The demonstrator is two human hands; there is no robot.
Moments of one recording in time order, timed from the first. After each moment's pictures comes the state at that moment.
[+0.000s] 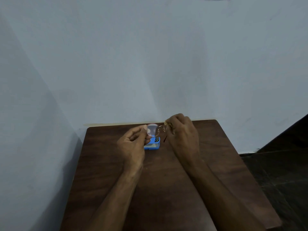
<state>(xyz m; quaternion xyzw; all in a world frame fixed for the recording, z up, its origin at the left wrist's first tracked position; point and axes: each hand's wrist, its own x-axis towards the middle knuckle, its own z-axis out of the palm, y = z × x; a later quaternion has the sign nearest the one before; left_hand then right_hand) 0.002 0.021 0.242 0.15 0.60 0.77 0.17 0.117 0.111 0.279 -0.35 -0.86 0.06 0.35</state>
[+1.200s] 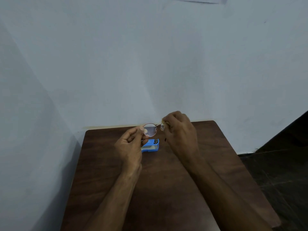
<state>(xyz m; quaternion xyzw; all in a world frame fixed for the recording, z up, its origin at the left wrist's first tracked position) -0.005 0.023 0.242 0.13 0.57 0.79 0.19 0.112 0.113 0.291 -0.34 -0.86 0.07 0.36</state>
